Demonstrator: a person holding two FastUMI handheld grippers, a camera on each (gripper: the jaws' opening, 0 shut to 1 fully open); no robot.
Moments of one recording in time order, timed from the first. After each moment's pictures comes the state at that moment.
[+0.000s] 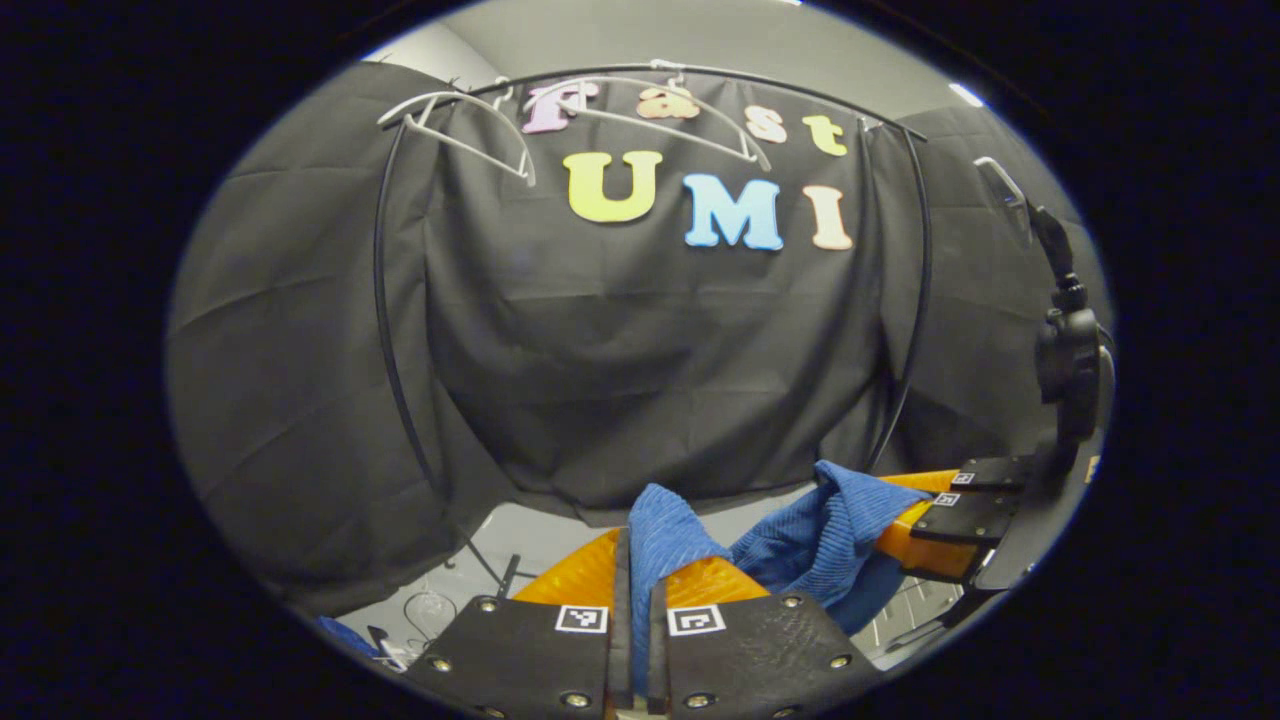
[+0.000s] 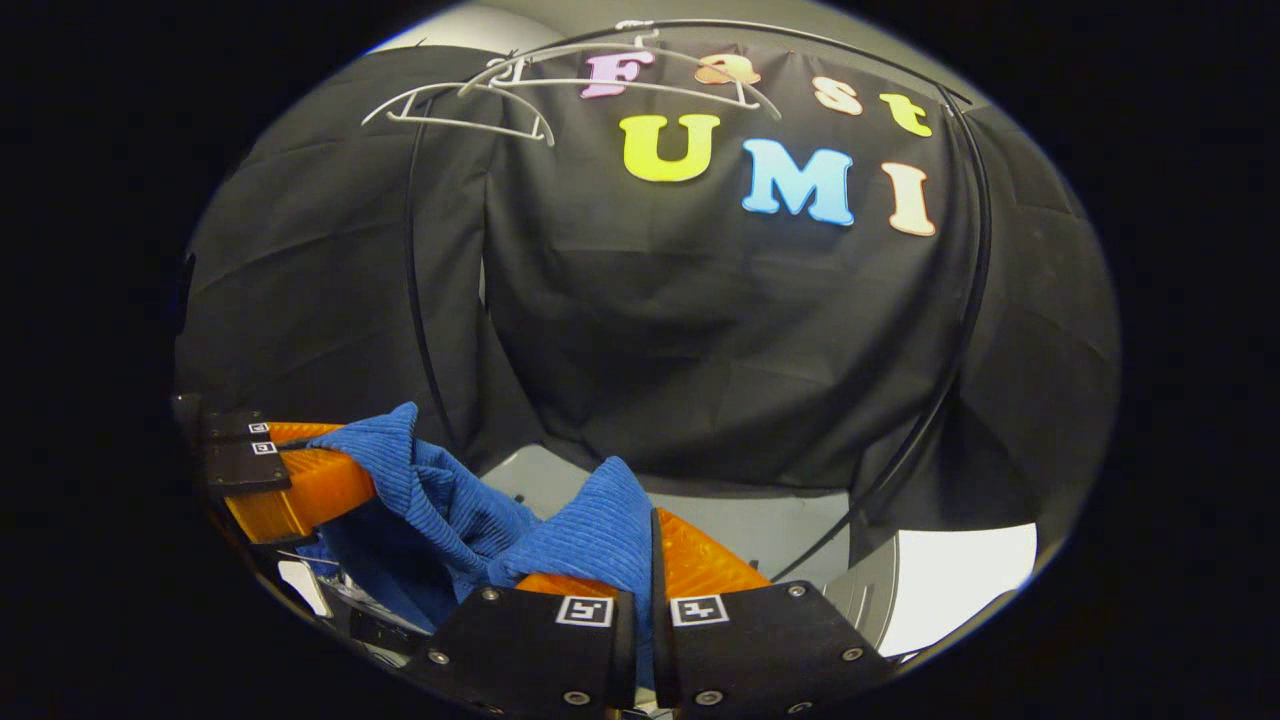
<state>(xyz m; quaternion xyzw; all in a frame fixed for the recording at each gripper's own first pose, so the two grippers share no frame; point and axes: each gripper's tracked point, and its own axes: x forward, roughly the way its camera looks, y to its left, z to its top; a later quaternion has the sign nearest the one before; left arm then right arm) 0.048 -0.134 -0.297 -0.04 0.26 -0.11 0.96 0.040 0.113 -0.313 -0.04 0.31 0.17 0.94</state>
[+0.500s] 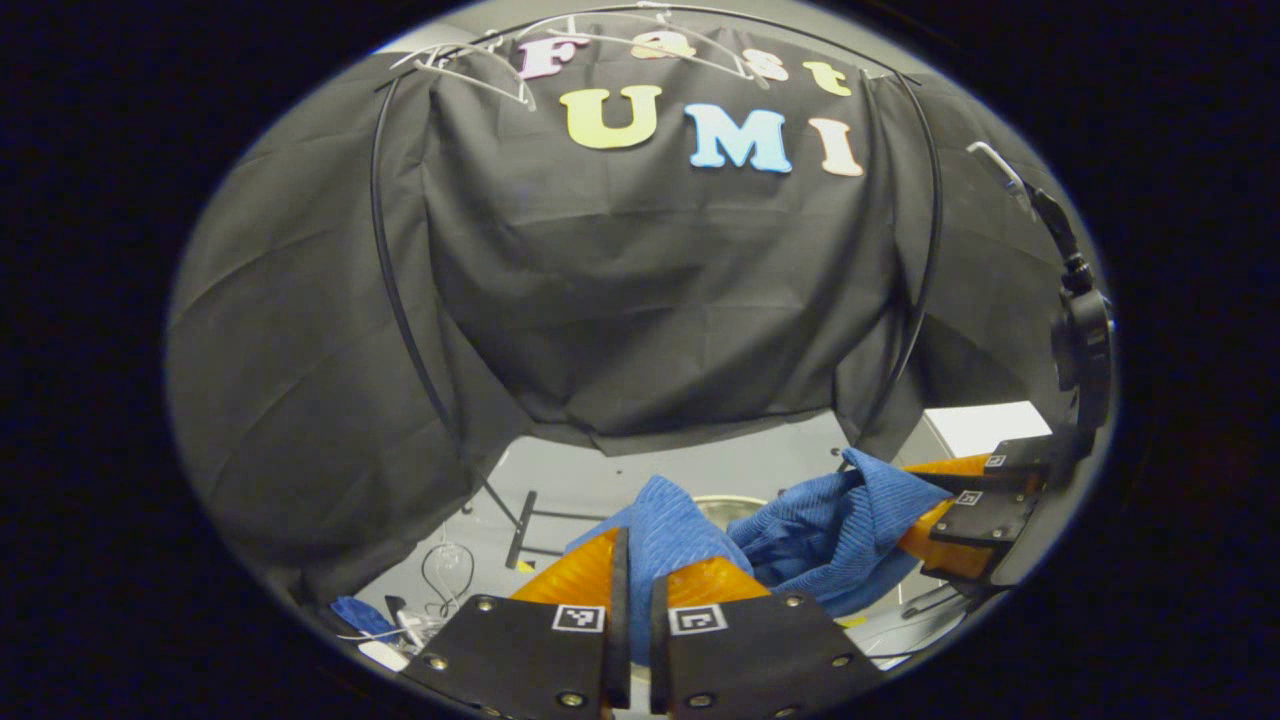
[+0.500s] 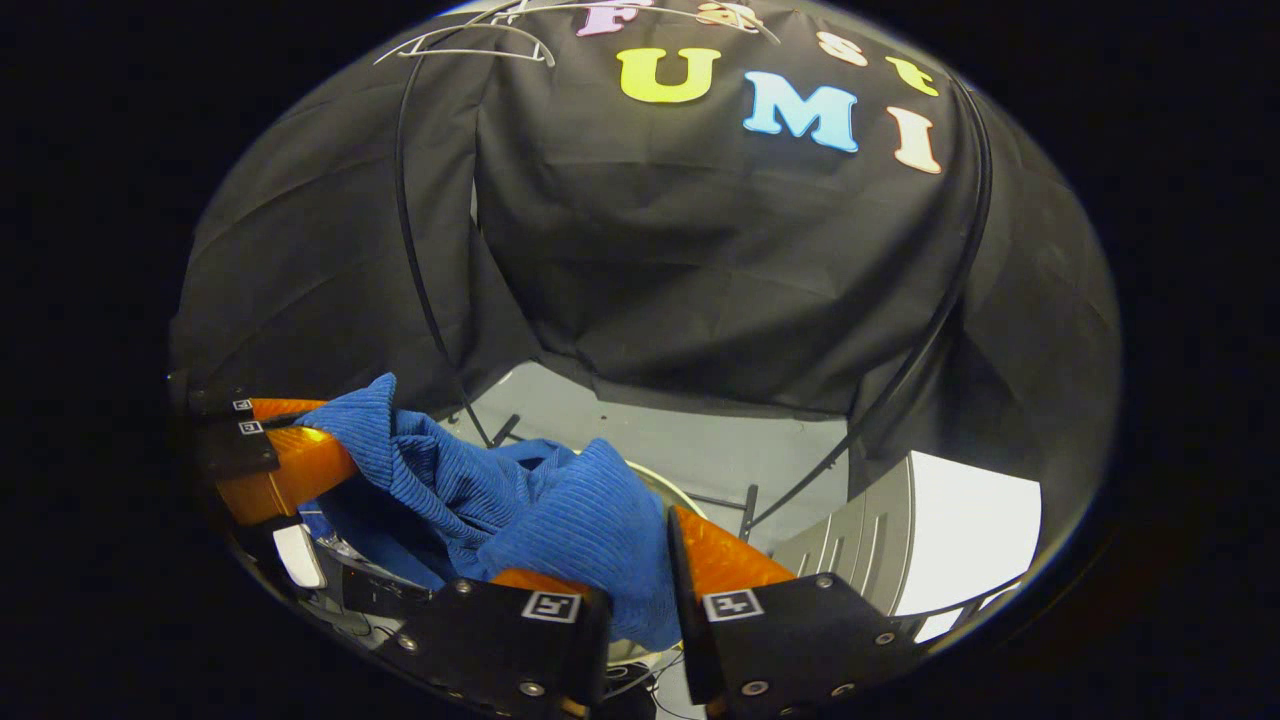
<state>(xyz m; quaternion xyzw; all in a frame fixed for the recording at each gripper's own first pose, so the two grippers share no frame) 0.001 -0.131 -0.391 -0.01 0.36 -0.10 0.93 -0.012 0.097 -0.384 -0.06 0.41 0.16 0.89</state>
